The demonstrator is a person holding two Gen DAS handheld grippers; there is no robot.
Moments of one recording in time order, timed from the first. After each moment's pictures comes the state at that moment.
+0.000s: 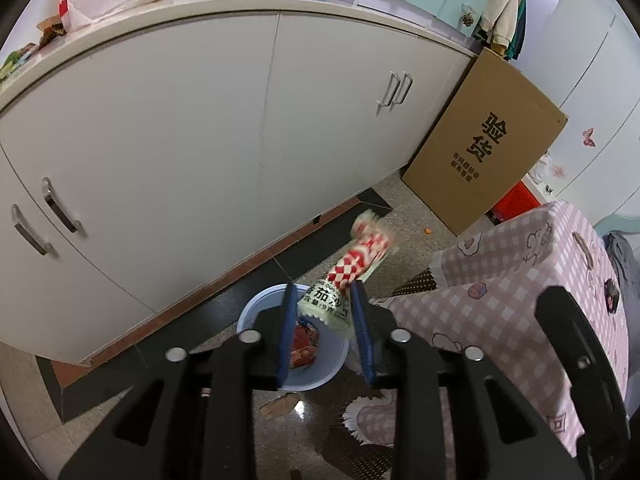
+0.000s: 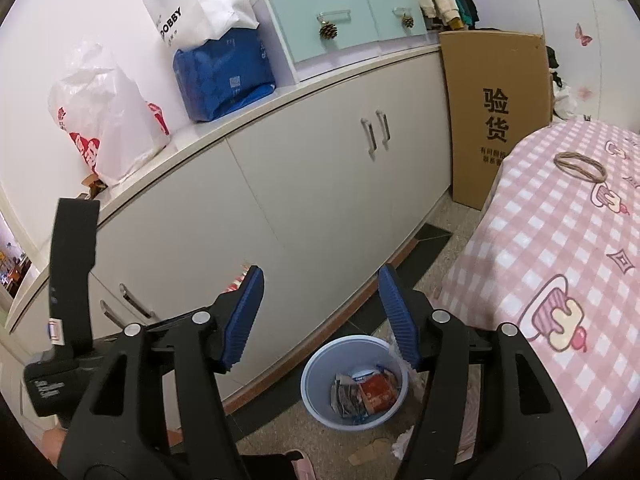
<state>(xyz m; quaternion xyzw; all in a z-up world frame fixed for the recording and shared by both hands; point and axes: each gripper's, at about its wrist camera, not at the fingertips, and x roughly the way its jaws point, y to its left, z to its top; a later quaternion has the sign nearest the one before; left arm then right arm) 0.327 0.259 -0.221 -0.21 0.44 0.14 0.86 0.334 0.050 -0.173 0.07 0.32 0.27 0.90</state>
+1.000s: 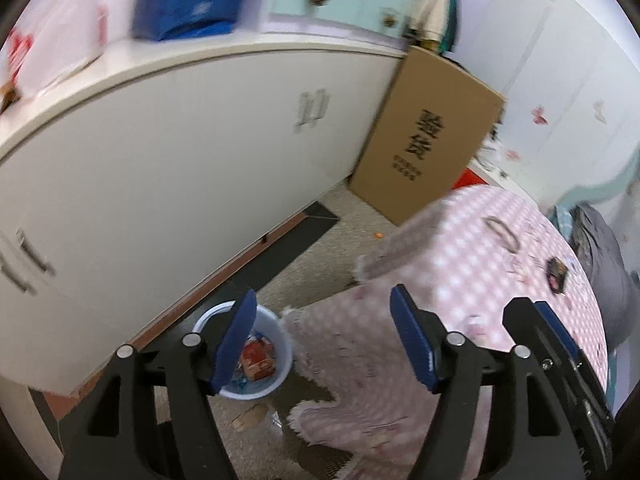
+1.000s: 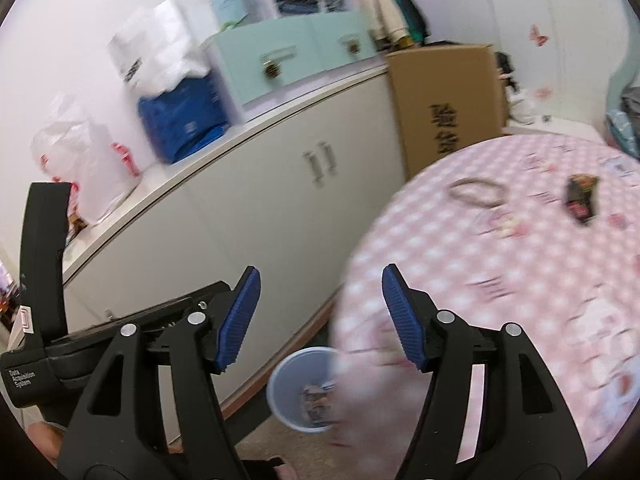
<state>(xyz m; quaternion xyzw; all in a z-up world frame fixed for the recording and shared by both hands) 0.347 0.134 -0.156 -0.15 0.41 0.06 0.90 0.334 -0.063 -0.135 0.10 0.30 0.20 0.93</state>
